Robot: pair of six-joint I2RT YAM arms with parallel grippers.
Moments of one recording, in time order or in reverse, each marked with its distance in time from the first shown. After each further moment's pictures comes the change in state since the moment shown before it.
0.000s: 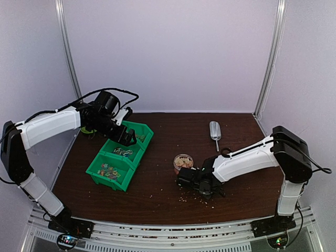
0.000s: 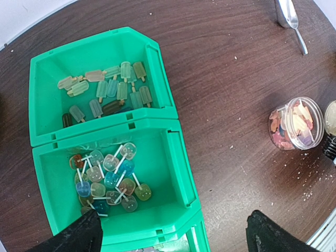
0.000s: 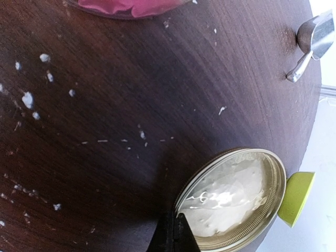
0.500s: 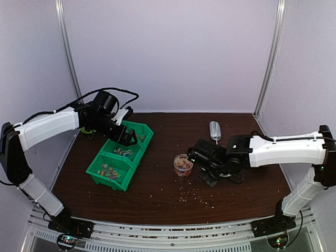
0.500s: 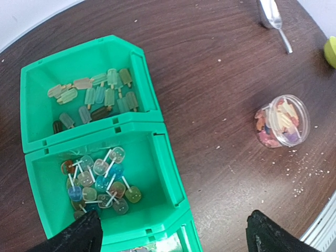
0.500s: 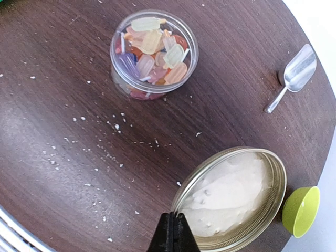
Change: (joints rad) left arm 0.000 -0.019 -0.013 0.014 0.047 0.018; right arm -0.003 -0.347 0.061 -0.066 -0.166 -0.060
